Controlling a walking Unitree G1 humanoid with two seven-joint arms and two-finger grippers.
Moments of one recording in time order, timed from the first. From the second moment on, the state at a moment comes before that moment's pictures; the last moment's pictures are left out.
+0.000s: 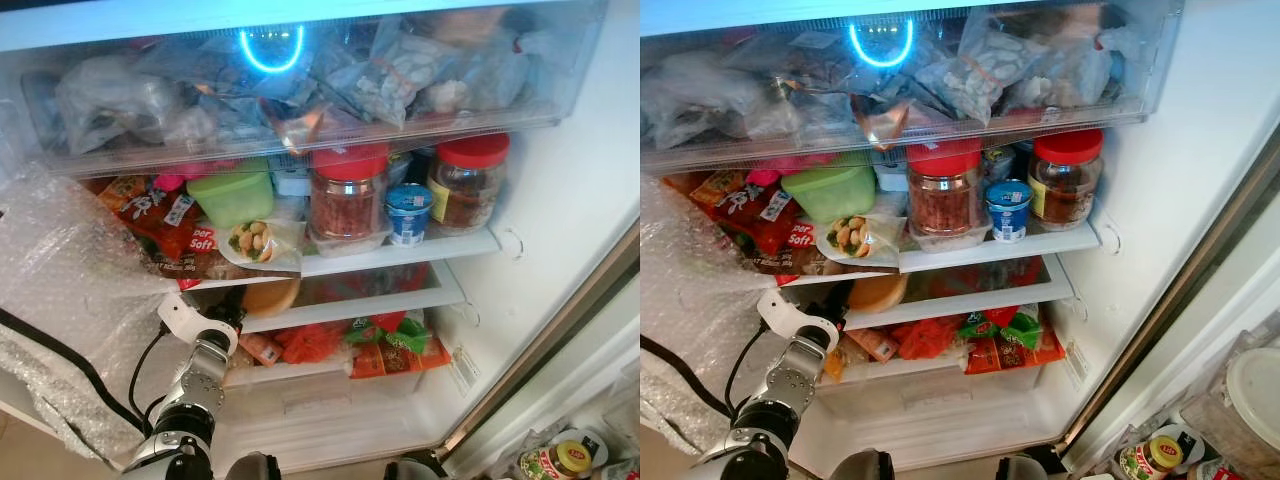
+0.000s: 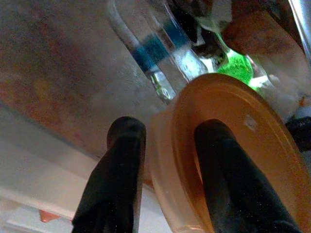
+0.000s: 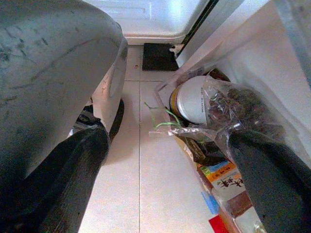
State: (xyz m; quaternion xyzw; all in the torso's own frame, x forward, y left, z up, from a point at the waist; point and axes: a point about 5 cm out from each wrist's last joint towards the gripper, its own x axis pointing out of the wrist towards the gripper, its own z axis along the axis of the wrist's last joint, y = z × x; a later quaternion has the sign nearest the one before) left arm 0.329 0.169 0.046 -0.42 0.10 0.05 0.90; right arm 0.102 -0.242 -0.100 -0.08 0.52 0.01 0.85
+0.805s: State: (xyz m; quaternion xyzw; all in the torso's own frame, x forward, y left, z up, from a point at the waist) left arm 0.321 0.157 0.046 -0.37 0.09 -0.02 0.93; right arm 0.103 -0.242 -0.100 -0.08 0.51 0.01 0.85
